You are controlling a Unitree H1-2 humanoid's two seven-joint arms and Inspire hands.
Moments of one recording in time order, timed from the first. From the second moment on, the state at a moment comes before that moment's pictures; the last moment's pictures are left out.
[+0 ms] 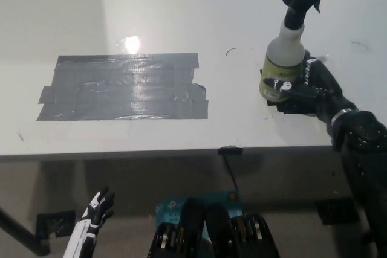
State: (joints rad) left_arm 0.19 0.12 -0.03 -0.11 0.07 -0.09 -0.05; right_arm -0.72 -0.19 -0.08 0.75 0.08 -0.06 0.23
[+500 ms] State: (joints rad) left_arm 0.18 0.13 -0.03 -0.10 0.07 -0.10 -0.05; right_arm -0.50 -0.24 -0.16 0.23 0.13 0.10 0.23
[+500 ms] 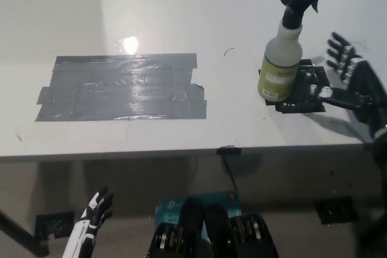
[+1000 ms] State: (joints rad) left_arm 0.17 0.13 -0.03 -0.10 0.07 -0.10 -0.05; right_arm -0.15 -0.25 -0.20 -0.33 0.20 0.17 0.23
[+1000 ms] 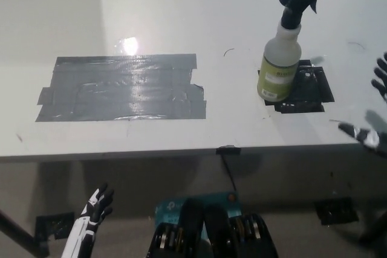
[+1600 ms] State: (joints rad) left_arm 0.14 0.14 -0.02 -0.10 0.07 -0.10 -0.05; right_arm 0.09 -0.15 0.07 -0.29 0.10 0.09 0.24
